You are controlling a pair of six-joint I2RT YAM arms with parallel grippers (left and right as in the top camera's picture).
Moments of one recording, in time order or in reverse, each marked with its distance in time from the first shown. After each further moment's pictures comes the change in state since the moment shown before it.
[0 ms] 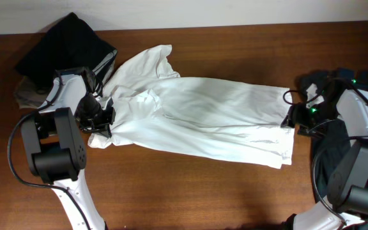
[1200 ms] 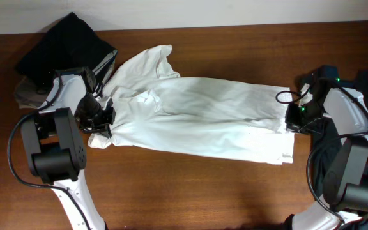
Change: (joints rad) left arm 0.000 -0.003 -0.003 0.004 0.000 -0.012; right arm 0.074 0.010 -0.015 0.066 0.191 0.132
